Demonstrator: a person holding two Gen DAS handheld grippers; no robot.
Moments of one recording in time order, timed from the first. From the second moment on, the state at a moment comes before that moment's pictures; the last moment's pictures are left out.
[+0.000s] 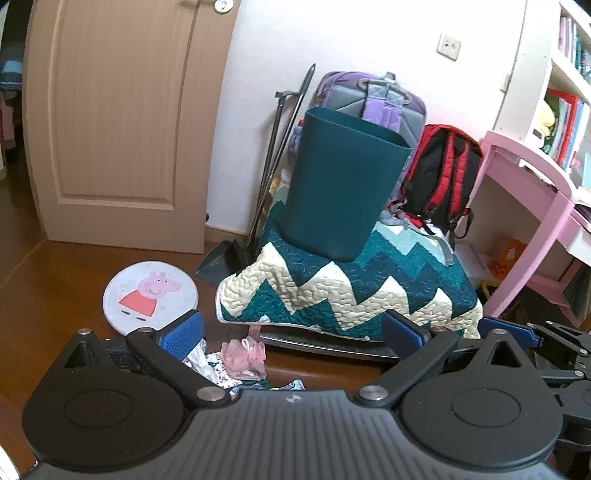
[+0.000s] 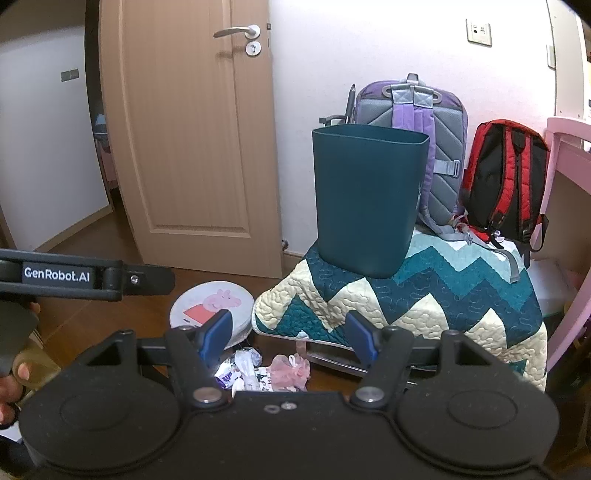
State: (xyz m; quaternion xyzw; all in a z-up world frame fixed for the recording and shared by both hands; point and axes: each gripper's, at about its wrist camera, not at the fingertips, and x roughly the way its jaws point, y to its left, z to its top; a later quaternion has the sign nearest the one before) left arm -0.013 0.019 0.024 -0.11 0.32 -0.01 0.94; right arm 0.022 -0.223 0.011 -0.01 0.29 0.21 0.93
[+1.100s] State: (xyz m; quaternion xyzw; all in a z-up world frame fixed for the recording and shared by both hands) left arm 0.218 0.094 -0.192 -0.09 0.56 0.07 0.82; right arm 0.216 -0.210 -0.230 -0.09 0.49 0.22 0.84
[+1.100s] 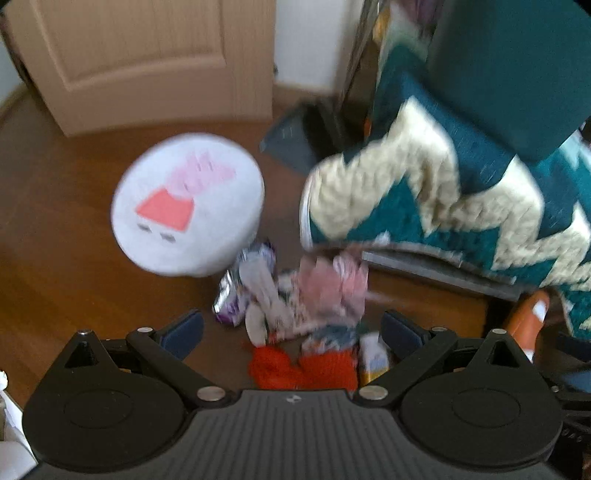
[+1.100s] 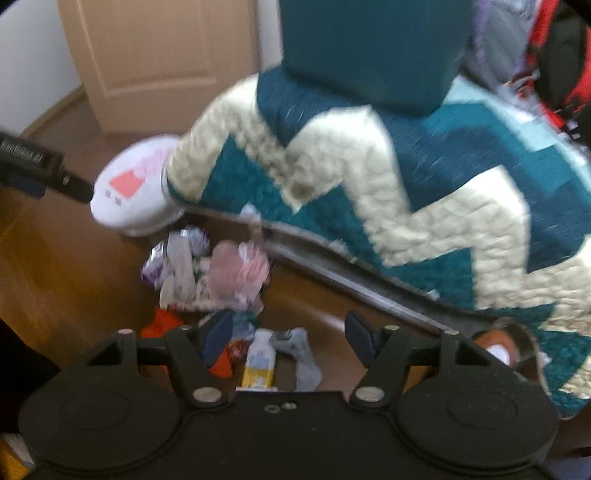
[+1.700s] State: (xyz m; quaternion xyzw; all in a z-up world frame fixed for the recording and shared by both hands) left arm 0.281 0.094 -0.386 0.01 0.70 -0.02 0.72; right arm 0.287 -0.186 -0.423 -0.13 0.63 0.21 0.74
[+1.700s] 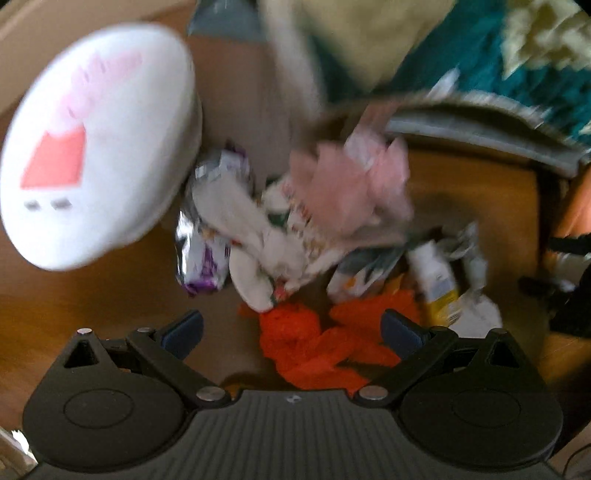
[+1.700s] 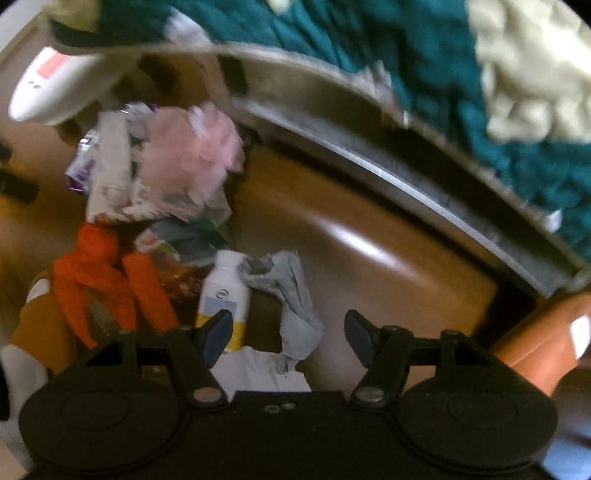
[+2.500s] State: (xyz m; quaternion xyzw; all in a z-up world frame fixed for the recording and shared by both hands) left arm 0.270 0.135 -0.545 -0.08 0.77 0.02 0.64; right arm 0.312 -0.190 -0.533 -0.11 0.71 0.15 0.68
